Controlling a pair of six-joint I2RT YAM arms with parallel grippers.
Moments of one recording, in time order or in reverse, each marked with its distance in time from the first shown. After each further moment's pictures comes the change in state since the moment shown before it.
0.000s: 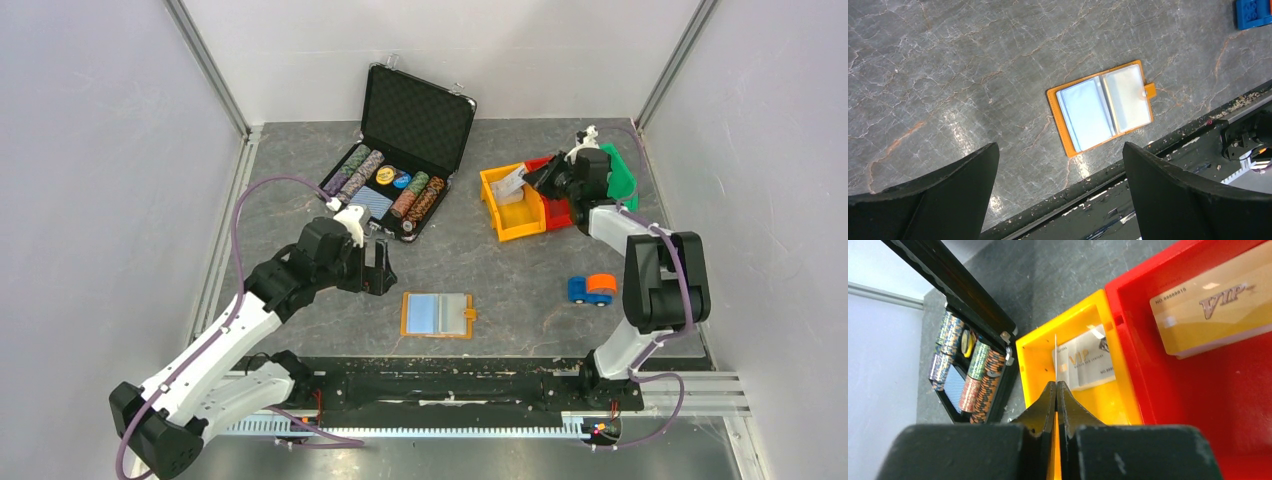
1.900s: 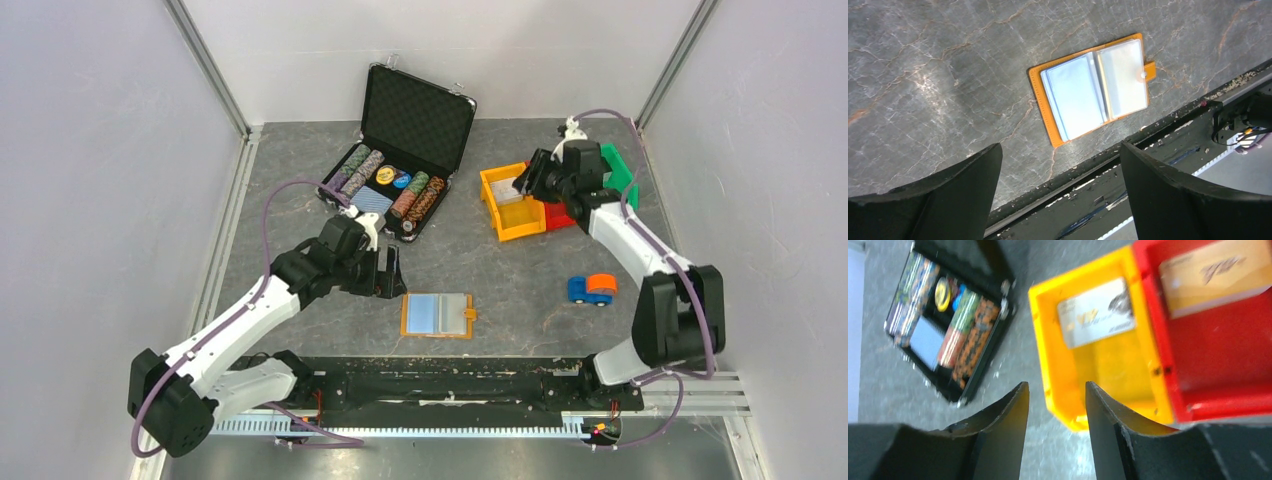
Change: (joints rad) left arm 0.000 0.140 -0.030 0.029 0.102 -0.055; right arm 0.106 -0.140 0.140 -0.399 0.148 -0.183
